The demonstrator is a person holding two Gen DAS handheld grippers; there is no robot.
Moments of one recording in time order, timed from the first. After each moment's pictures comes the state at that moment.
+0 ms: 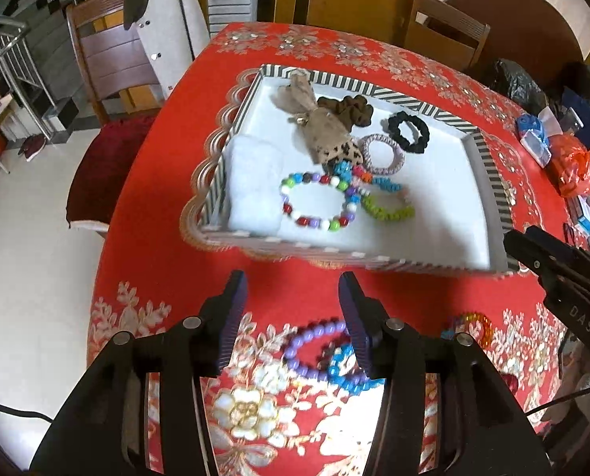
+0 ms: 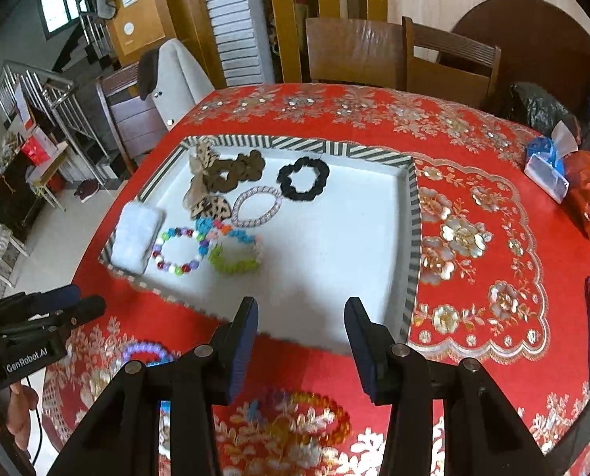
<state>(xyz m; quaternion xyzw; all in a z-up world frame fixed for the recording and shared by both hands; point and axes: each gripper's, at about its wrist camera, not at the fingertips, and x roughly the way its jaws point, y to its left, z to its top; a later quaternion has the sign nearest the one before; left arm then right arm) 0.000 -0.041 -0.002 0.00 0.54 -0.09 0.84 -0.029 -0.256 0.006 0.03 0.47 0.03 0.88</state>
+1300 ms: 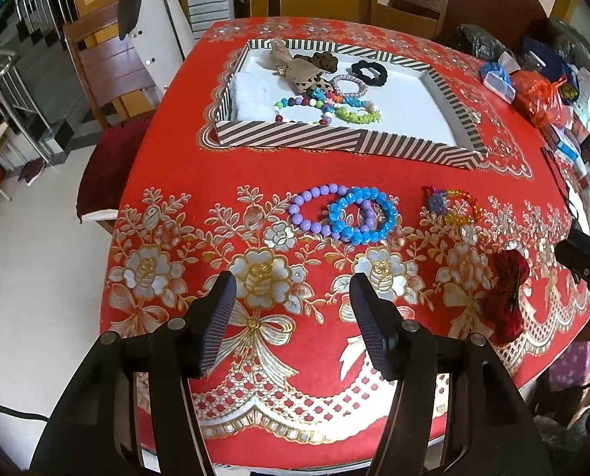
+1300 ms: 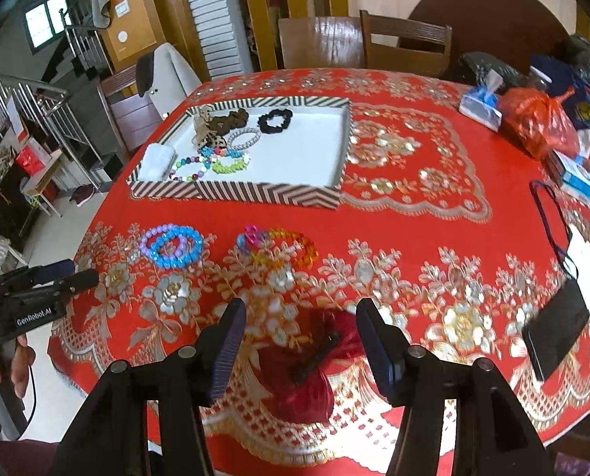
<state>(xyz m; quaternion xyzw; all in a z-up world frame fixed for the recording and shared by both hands) -0.119 -0.020 -0.005 0.06 0.52 -0.13 0.84 -0.197 -0.278 0.010 0.07 0.47 -0.01 0.88</state>
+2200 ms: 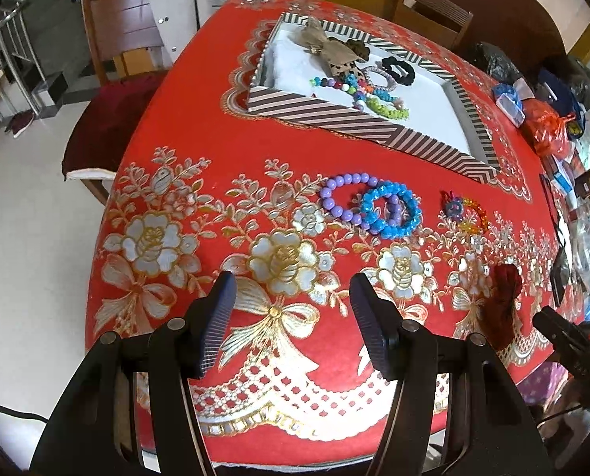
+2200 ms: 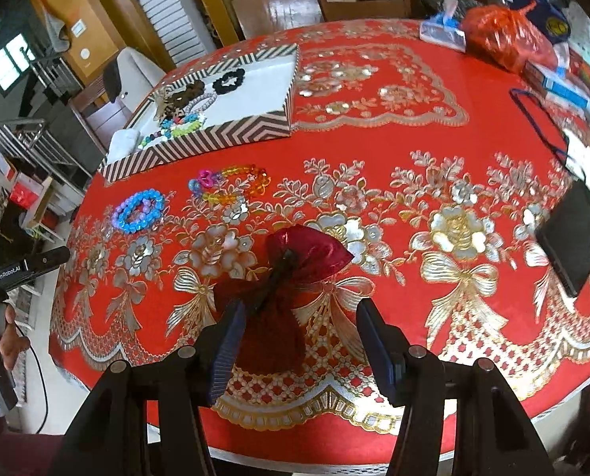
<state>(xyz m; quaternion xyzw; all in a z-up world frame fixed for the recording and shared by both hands) -0.102 0.019 -0.022 -0.02 0.56 -0.13 0.82 -0.226 -0.314 -0.046 0.16 0.51 -0.02 0.85</state>
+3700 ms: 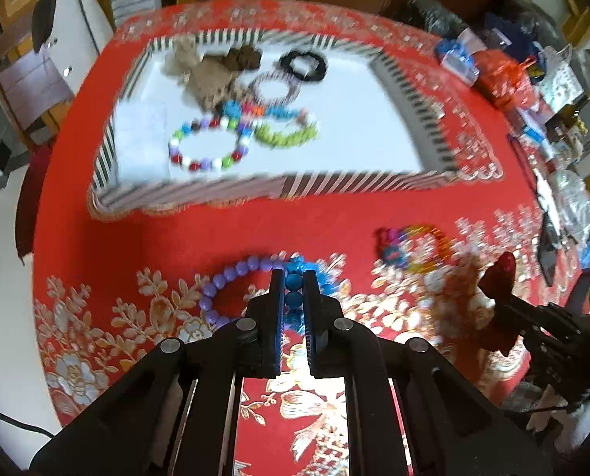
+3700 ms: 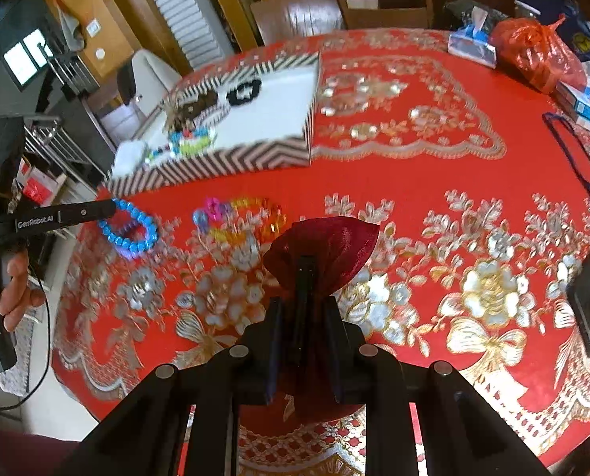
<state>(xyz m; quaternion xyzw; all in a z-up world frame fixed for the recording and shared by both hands) -0.035 -0.081 -0.013 0.06 0.55 -0.24 0.80 -0.187 -0.323 -0.040 0.15 0.48 0.01 0.86</state>
